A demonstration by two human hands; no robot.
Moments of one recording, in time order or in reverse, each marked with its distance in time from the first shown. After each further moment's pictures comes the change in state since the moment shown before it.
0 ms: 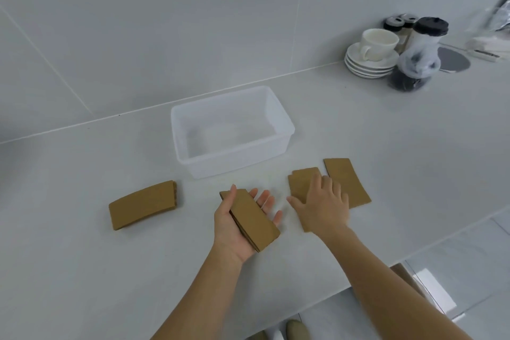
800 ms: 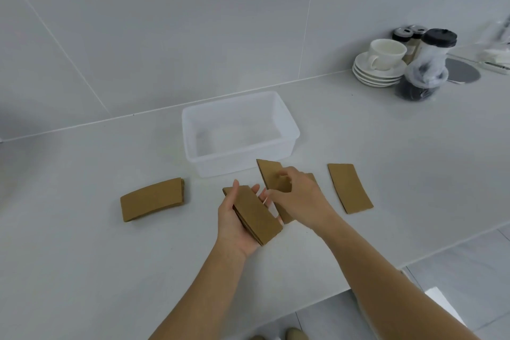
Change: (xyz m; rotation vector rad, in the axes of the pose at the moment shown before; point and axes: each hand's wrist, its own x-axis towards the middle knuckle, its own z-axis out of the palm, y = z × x) left_hand -0.009 -0.001 0.009 0.037 -0.022 0.039; right_hand -0.015 -0.040 -0.044 0.618 -0.283 -0.161
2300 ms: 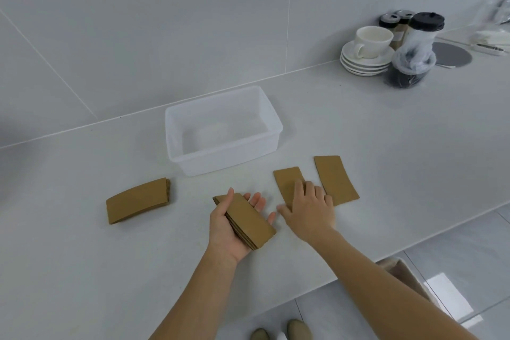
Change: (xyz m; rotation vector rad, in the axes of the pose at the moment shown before) left_hand 0.007 -0.021 -0.007 0.000 0.048 0.034; right_hand 0.009 0.083 0.012 -0.720 0.190 0.035
